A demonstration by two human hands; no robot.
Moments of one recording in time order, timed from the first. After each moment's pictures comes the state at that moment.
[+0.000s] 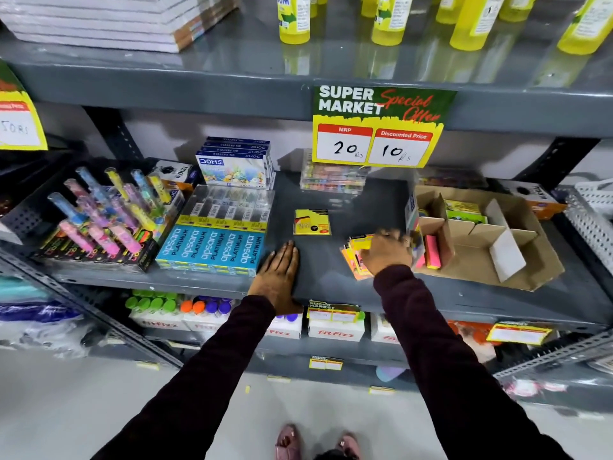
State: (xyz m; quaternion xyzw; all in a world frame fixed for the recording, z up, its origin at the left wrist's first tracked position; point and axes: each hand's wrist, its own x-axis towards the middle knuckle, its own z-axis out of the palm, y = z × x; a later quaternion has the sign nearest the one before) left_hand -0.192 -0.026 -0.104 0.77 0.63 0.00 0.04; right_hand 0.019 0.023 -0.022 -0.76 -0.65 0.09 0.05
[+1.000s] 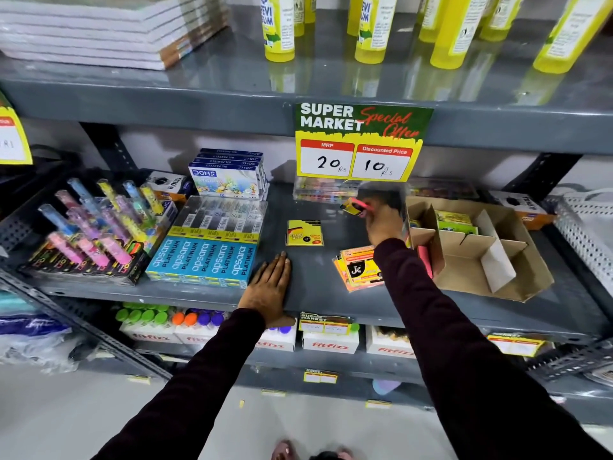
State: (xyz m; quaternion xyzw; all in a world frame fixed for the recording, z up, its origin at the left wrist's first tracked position) left_hand -0.194 -0.024 -0.110 0.78 0.63 0.00 0.02; right_hand 0.027 0.081 0.011 -0.70 -0.67 0.12 0.22
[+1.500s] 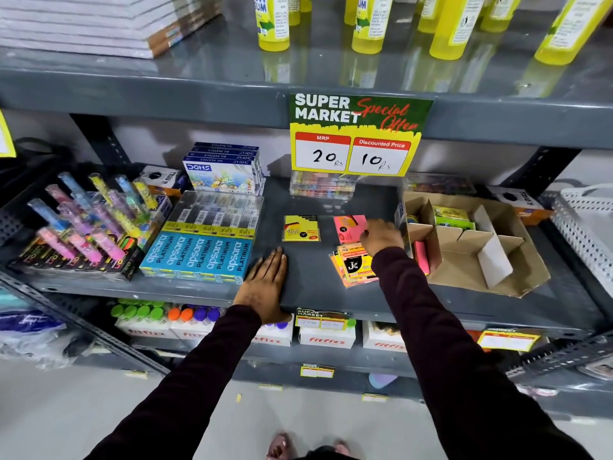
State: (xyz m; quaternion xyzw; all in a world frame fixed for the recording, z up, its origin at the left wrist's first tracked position) left_hand -0.193 -0.023 -0.110 0.77 0.63 0.00 0.02; right_hand 0.036 0.070 -0.010 -0.72 -0.67 0.17 0.07
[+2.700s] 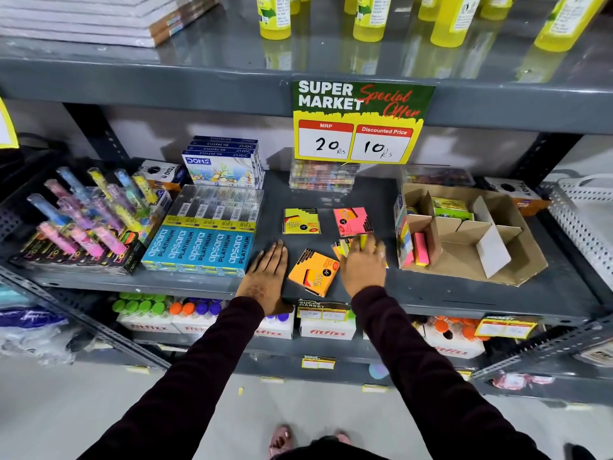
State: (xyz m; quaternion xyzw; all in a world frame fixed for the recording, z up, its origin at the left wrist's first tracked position) left_hand -0.190 -0.026 -0.106 0.77 0.64 -0.02 0.01; right_hand 0.006 -0.003 -0.053 -0.71 -0.70 0.06 0.09
